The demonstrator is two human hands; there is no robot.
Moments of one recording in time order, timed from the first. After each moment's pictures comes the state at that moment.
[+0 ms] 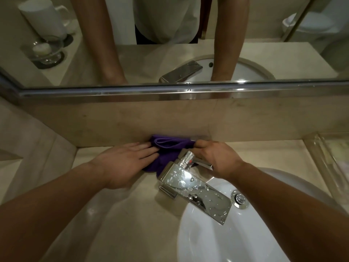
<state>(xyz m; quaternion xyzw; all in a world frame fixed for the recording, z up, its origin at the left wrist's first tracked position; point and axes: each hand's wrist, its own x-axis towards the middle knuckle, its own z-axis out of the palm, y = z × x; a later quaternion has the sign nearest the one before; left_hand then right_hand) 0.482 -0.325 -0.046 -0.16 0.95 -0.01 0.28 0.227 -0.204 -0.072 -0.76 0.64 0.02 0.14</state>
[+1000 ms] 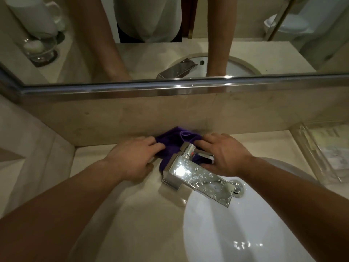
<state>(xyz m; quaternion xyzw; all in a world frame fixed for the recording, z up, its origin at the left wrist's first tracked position) 0.470 -0.318 -0.045 -0.23 0.96 0.07 0.15 0.222 -0.177 -0.075 -0.74 0.67 0.00 0.04</state>
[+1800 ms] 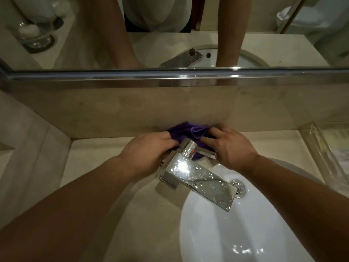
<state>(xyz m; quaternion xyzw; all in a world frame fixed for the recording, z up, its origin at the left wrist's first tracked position) 0.443 -0.307 -0.072 -0.22 0.96 0.16 -0.01 0.200 -0.185 -0.097 -0.73 0.68 0.05 0.02</state>
